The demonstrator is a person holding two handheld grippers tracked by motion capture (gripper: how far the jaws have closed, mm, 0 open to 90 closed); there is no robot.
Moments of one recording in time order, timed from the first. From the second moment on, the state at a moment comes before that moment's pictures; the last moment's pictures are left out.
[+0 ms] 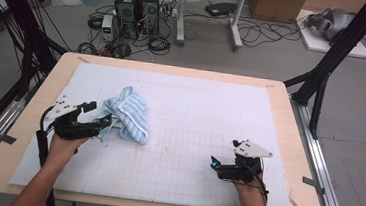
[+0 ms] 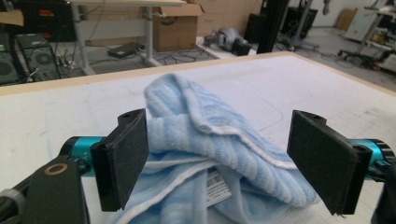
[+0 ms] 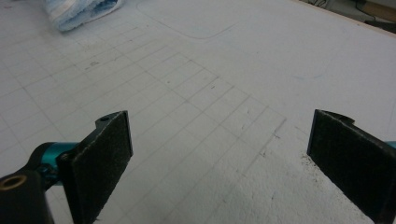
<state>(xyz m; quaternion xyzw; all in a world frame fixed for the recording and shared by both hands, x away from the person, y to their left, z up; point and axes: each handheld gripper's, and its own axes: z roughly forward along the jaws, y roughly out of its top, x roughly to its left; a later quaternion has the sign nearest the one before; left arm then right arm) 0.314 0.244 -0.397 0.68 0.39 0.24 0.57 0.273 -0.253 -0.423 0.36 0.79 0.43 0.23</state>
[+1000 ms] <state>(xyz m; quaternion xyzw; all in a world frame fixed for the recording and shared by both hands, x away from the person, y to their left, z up) 0.374 0.146 -0.387 0.77 0.34 0.20 0.50 0.273 -0.258 -0.427 0.38 0.79 0.42 0.24</state>
